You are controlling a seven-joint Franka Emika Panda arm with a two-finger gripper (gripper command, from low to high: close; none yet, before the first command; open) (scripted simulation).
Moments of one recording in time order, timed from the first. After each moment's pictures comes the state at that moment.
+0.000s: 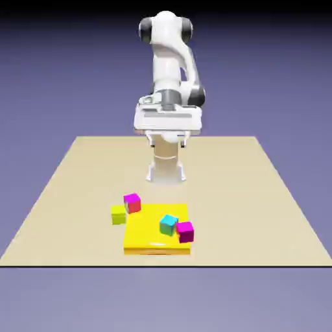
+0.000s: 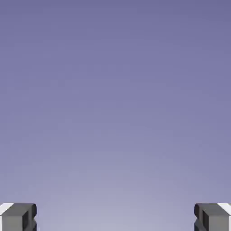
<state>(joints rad) -0.01 -0.53 -0.01 -2.79 0.02 2.98 0.75</state>
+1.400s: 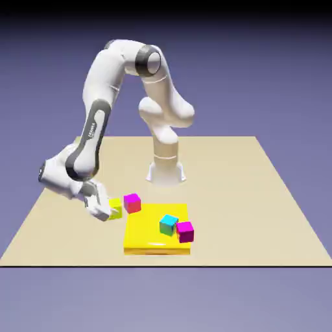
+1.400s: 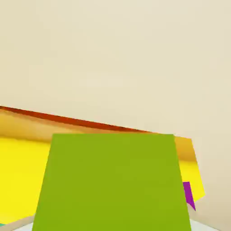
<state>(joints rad) -0.44 0.45 -0.03 -2.06 0.52 1.73 1.16</state>
